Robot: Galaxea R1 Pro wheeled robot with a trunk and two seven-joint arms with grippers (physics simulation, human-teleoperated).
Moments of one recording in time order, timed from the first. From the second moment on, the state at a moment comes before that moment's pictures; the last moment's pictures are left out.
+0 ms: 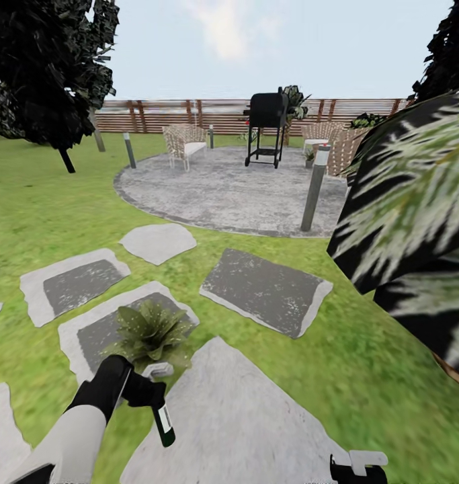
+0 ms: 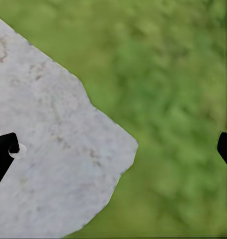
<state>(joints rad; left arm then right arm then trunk) -0.71 -0.03 0.43 -0.58 -0.71 0.89 -0.77 -0.43 -0.08 -0.18 -0.04 0.23 -0.47 -0.22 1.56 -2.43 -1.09</state>
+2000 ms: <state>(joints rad) -0.71 -0.03 0.47 -0.57 -0.71 0.83 -0.77 -0.43 -0.08 -0.18 -0.04 0.23 -0.47 -0.22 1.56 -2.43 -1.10</state>
